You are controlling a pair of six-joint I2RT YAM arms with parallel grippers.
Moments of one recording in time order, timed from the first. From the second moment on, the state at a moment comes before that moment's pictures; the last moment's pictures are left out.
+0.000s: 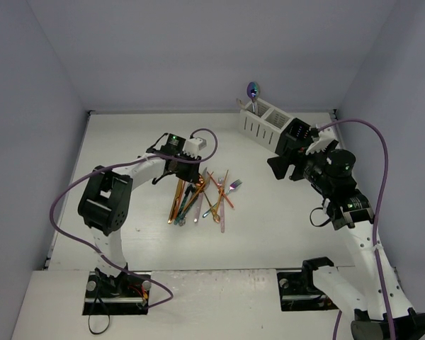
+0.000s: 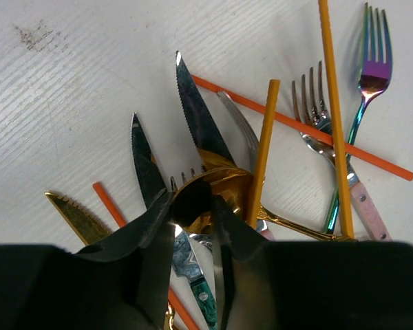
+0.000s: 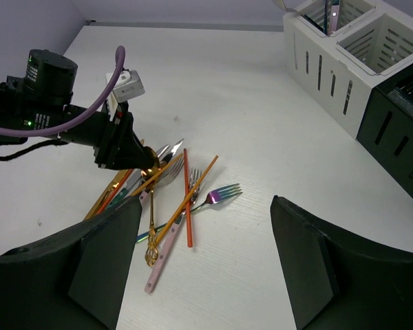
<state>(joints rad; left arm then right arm) -0.43 1.89 1.27 -0.33 0.37 0.01 0.17 0.83 0.91 -0.33 -0.33 0.23</state>
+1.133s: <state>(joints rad) -0.41 1.66 1.36 -0.27 0.23 0.10 0.17 0.82 0.91 -0.37 -0.33 0.23</state>
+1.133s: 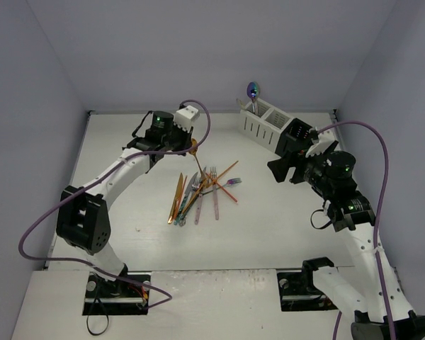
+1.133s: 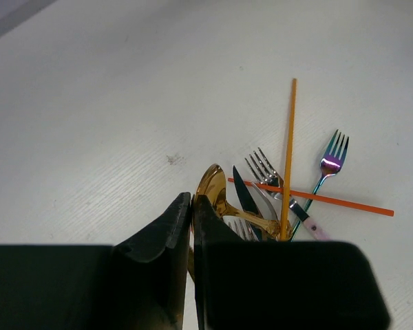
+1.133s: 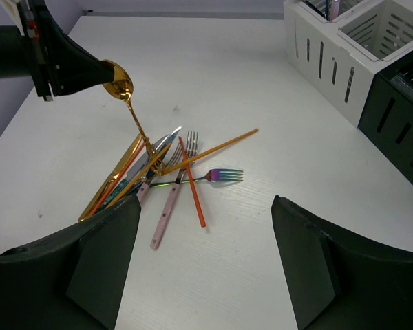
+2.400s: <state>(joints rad) -0.47 1.36 1.38 -0.29 0.49 0.02 0.49 1.54 1.48 -0.36 -0.61 0.02</state>
